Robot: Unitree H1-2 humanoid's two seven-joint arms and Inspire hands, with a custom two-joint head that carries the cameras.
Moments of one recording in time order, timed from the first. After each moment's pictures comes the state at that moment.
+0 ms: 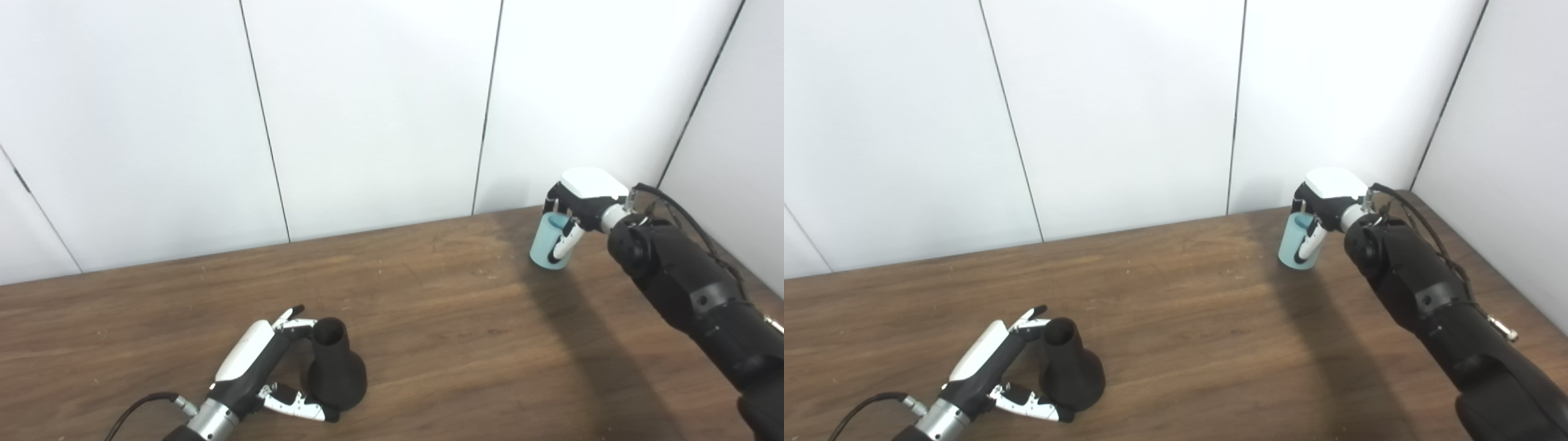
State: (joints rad) left arm -0.34 0.29 -0.35 0.30 0.40 -0.38 -0.12; right arm -0.70 -0.69 0.30 0.54 -0.76 0.14 0.16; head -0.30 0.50
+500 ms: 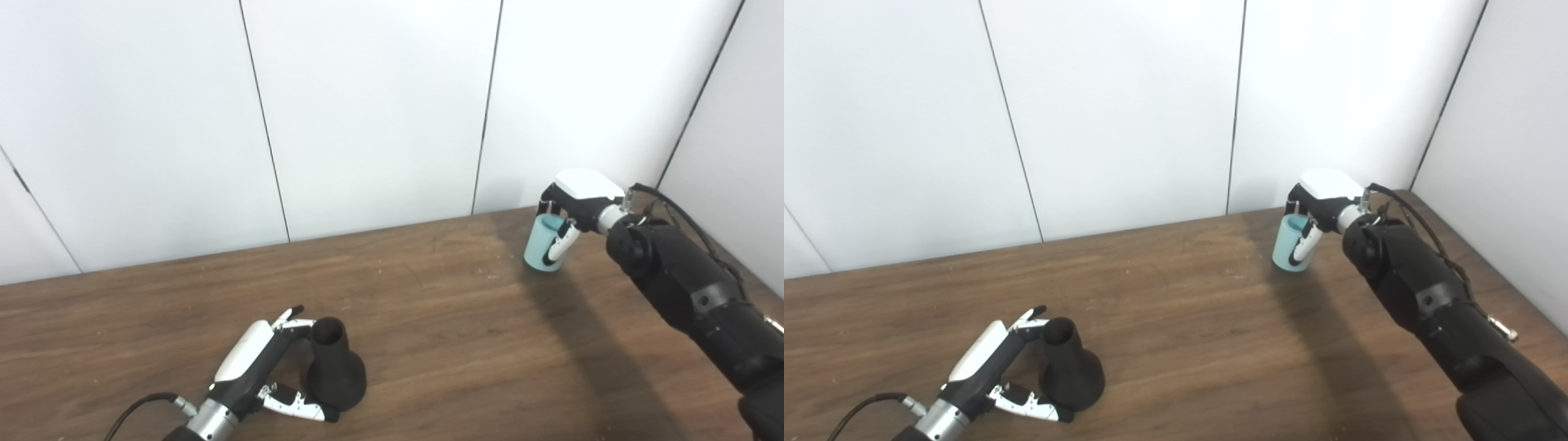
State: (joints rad) left arm -0.33 0.30 -0.35 0.29 0.40 -0.37 -0.12; right arm -0.70 -0.69 0.31 0.50 -0.75 0.12 0.20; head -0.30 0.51
